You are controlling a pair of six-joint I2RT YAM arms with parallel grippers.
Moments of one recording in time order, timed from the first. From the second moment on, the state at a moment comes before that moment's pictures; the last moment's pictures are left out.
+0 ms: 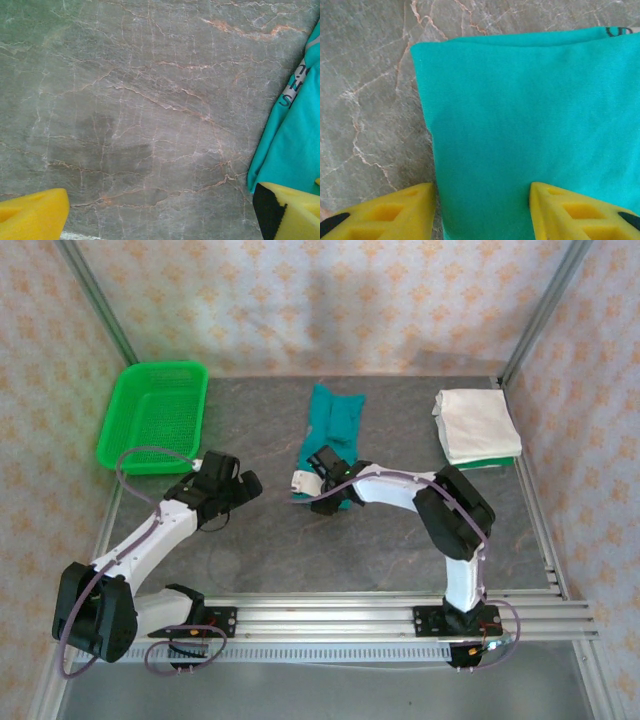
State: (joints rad) left arm -0.27 1.18 0.74 -0.54 -0.10 -0.78; right arm 0.78 1.93 1.24 -0.41 -0.01 -0.62
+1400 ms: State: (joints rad) left arm -0.32 1.52 0.82 -0.23 0.16 -0.87; right arm 0.97 1.43 0.93 -0.64 -0.12 -0.45
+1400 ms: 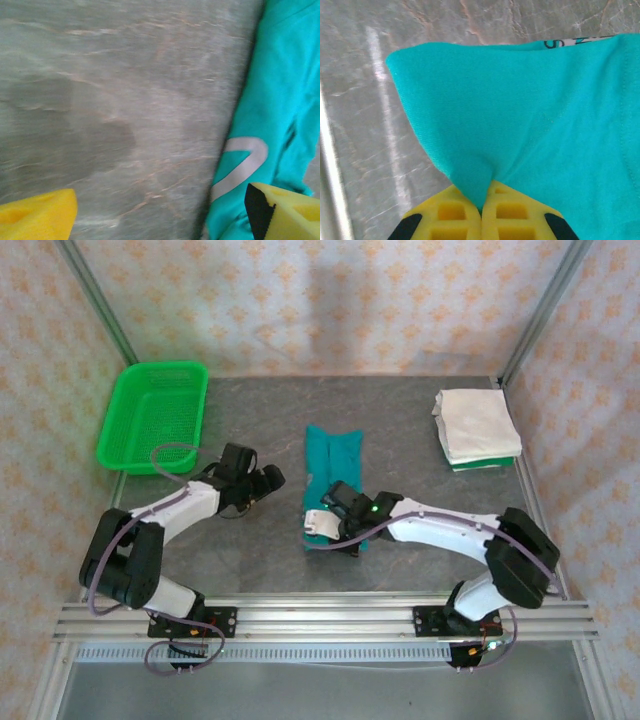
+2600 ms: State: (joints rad) left arm -0.41 1.94 1.10 -0.07 0.29 -0.93; right arm 0.92 1.32 0.97 -0.71 -0.11 -0.45
